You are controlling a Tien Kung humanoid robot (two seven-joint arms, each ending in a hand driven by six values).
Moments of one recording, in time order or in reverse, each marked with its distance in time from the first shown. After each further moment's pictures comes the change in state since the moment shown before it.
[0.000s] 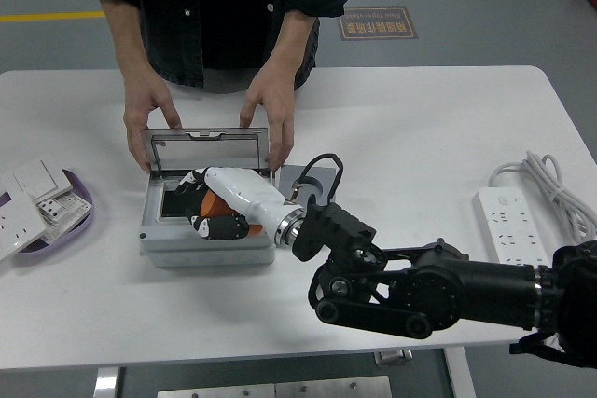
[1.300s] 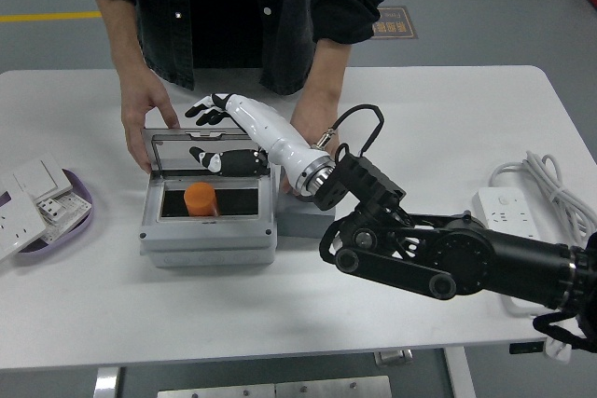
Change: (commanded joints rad) left arm -0.003 -0.001 0.010 -0.001 0.002 0.002 0.002; right arm 0.045 -0.090 0.154 0.060 0.070 -0.052 0.062
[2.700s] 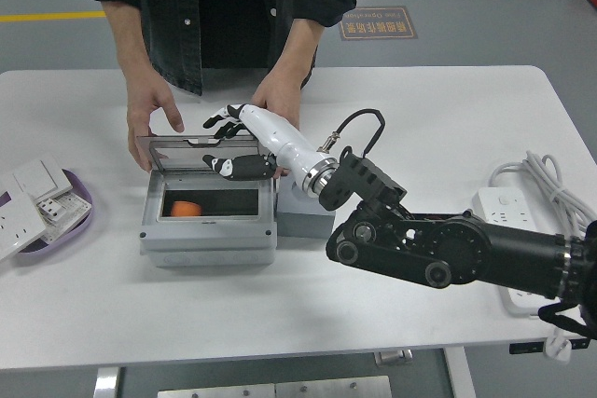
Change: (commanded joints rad) left arm -0.008 0.001 -0.006 -0.001 0.009 0.001 0.002; right arm 0.020 -0.018 -0.088 -0.008 0.090 -0.011 -0.002
